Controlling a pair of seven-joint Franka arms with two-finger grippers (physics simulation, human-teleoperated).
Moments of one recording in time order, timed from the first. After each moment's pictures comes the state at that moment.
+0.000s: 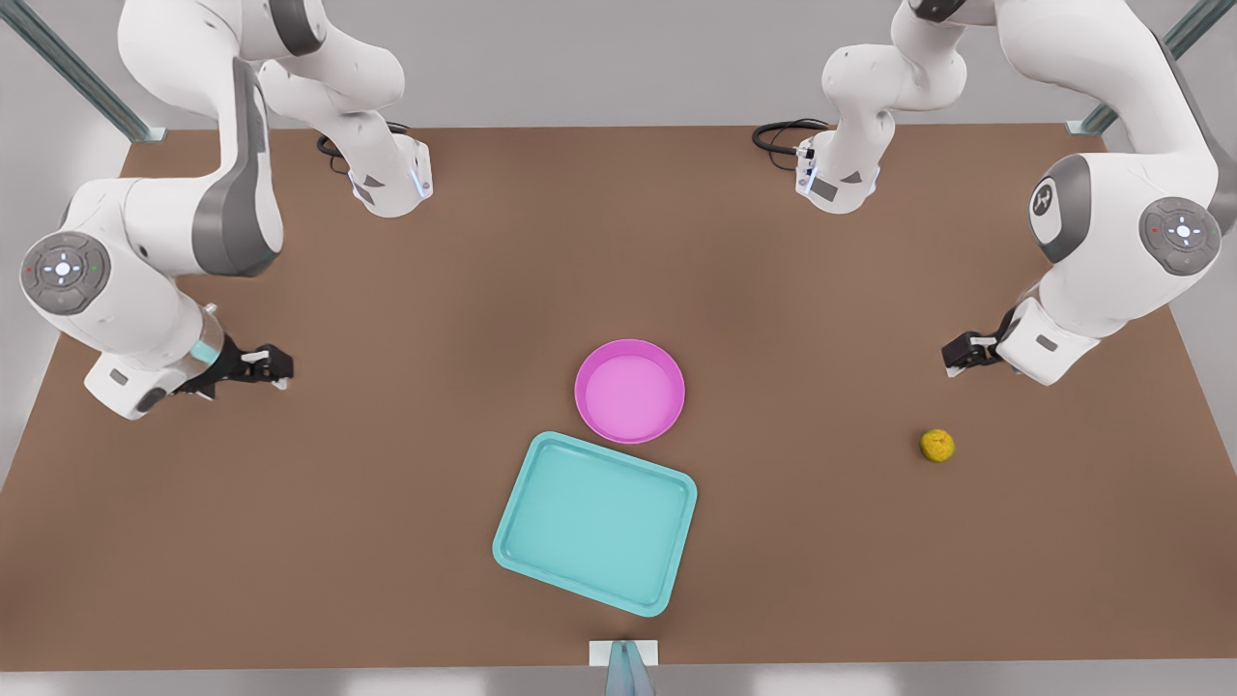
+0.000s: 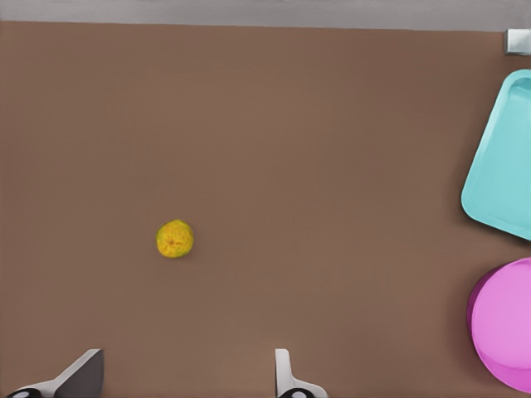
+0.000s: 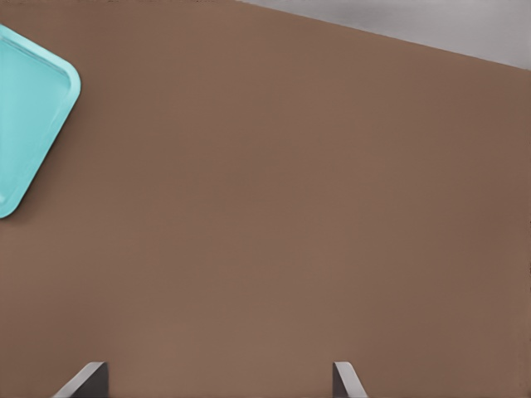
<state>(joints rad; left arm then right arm) -0.09 0.18 0.04 -1.50 0.01 1.68 -0.08 0.15 0.30 -0.07 -1.30 -0.07 1.56 -0.10</state>
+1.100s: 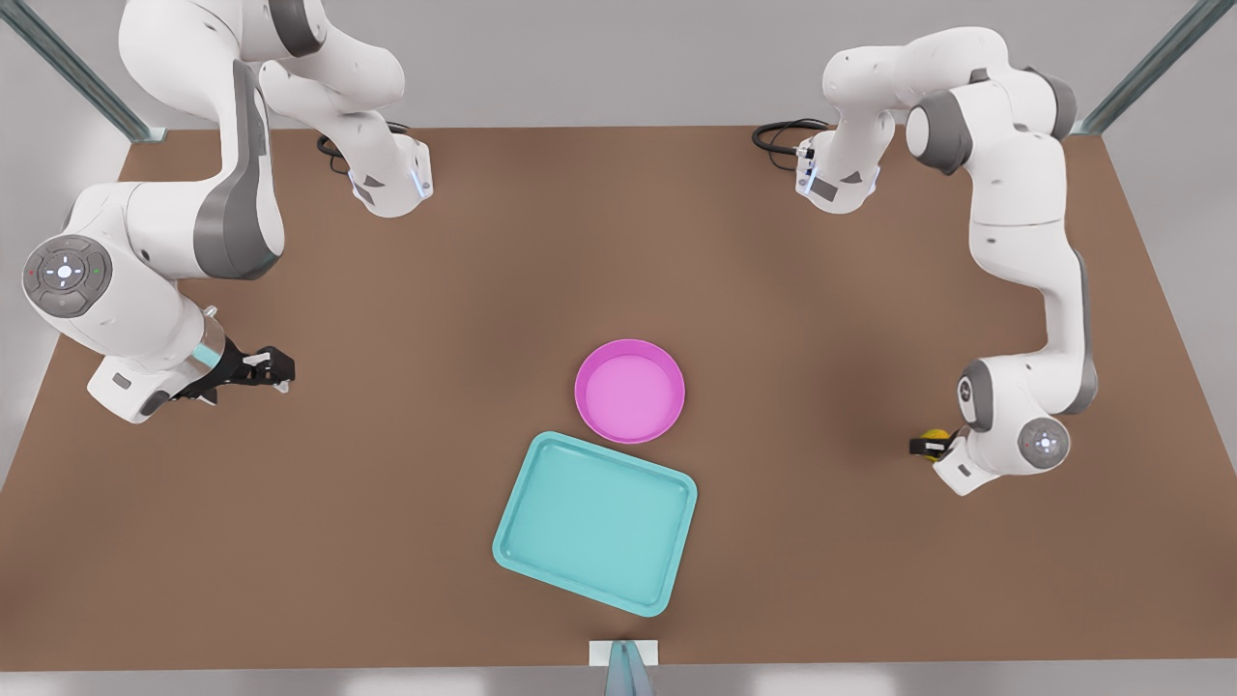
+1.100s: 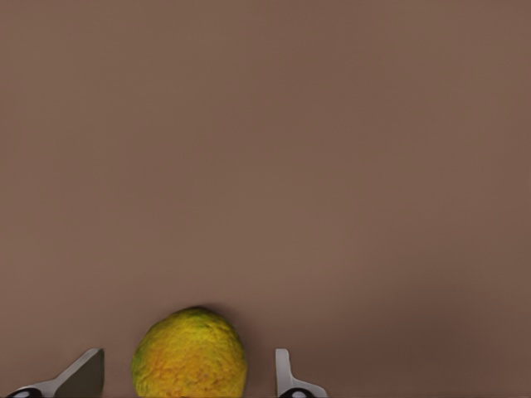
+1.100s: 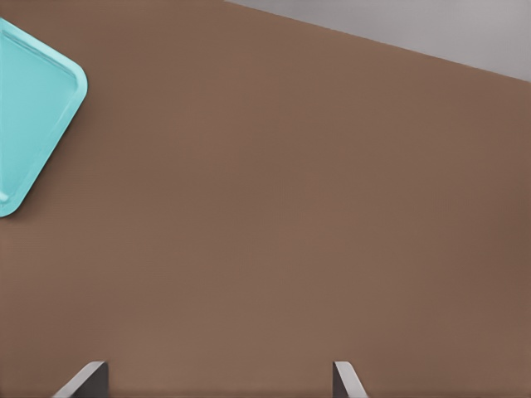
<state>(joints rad) 0.01 0.74 0.12 -1.59 0.02 2.14 0.22 0.15 0.30 -0.07 -1.31 -0.06 1.58 -0.13</state>
